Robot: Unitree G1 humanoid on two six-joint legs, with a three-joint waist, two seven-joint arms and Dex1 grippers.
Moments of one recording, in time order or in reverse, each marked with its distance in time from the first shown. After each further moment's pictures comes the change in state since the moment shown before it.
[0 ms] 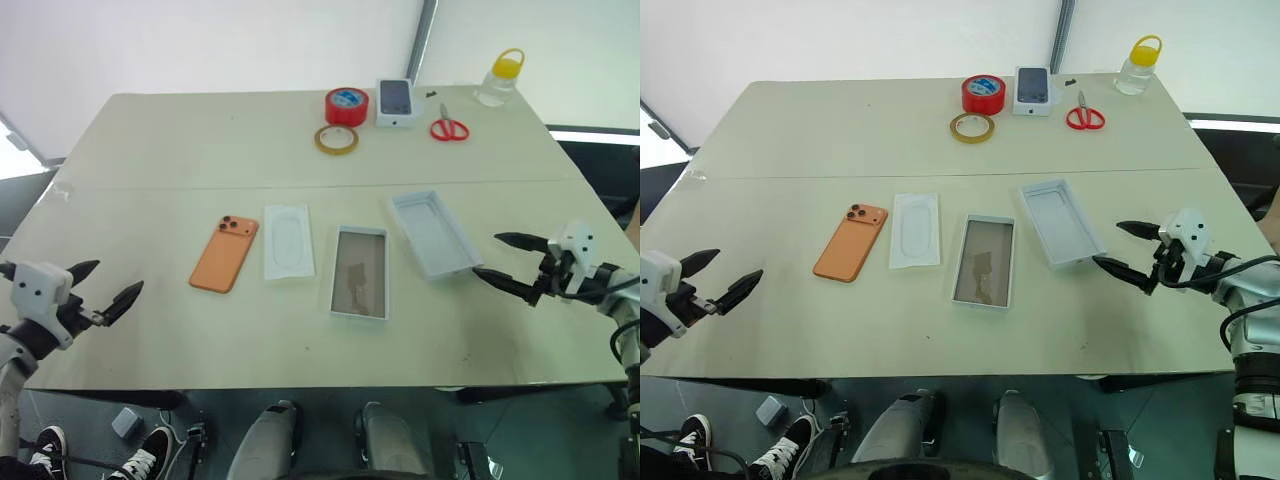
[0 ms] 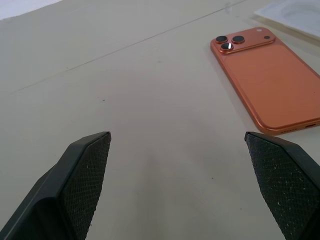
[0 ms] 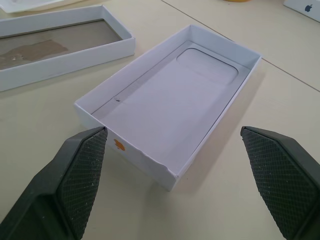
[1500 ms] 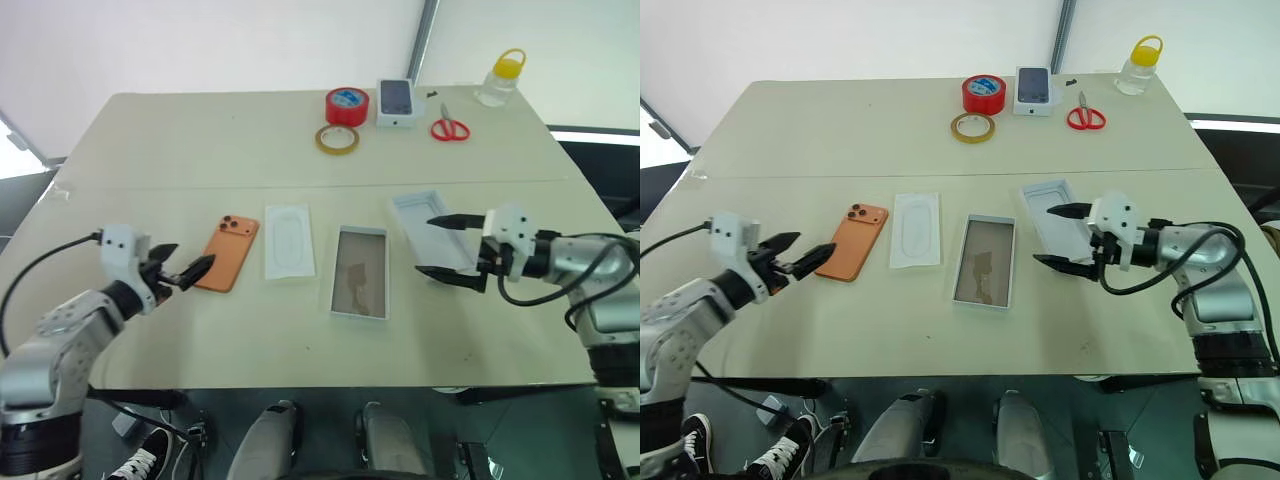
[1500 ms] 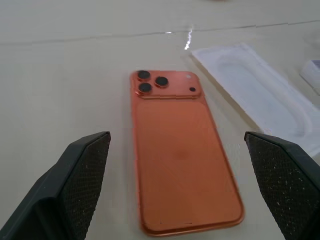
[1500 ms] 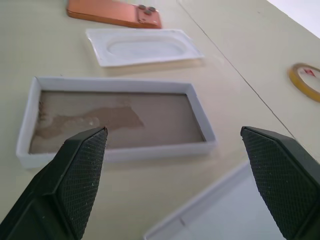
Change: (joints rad) left arm -0.297 -0.177 -0.211 -0.307 -0.224 0.706 0.318; right arm -0.139 0.081 0.215 -0.358 -0.027 0.098 -0.002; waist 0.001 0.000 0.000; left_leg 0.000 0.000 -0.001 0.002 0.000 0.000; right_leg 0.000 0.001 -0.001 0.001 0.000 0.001
